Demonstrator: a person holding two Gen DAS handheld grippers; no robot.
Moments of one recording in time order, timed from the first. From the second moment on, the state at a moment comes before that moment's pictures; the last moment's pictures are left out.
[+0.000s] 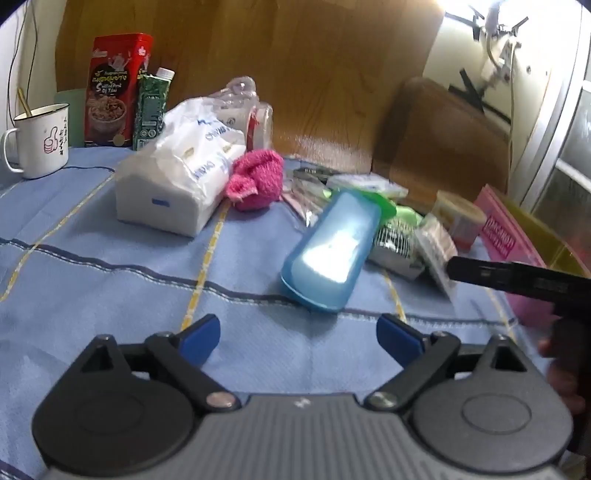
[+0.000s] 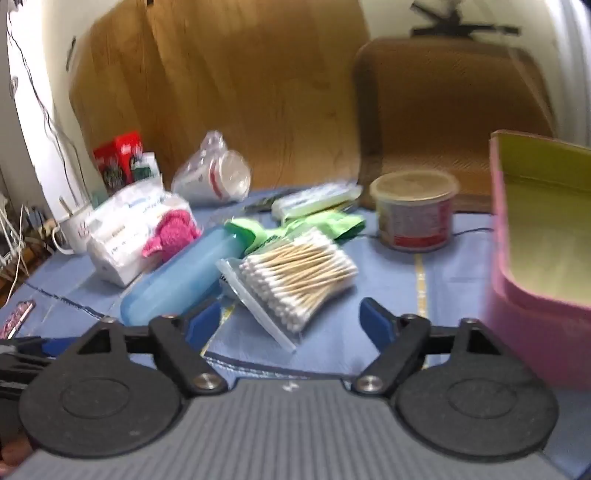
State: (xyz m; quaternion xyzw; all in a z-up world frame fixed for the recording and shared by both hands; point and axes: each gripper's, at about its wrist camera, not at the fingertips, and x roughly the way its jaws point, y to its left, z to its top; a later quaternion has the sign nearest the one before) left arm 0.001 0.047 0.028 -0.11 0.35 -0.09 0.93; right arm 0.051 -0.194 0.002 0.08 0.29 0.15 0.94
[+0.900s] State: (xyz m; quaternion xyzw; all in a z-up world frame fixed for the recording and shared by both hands) left arm 0.027 -0.054 0.028 -0.09 0.40 -0.31 0.86; right arm -0.043 -0.198 -0.019 -0.05 0.27 0.19 0.94
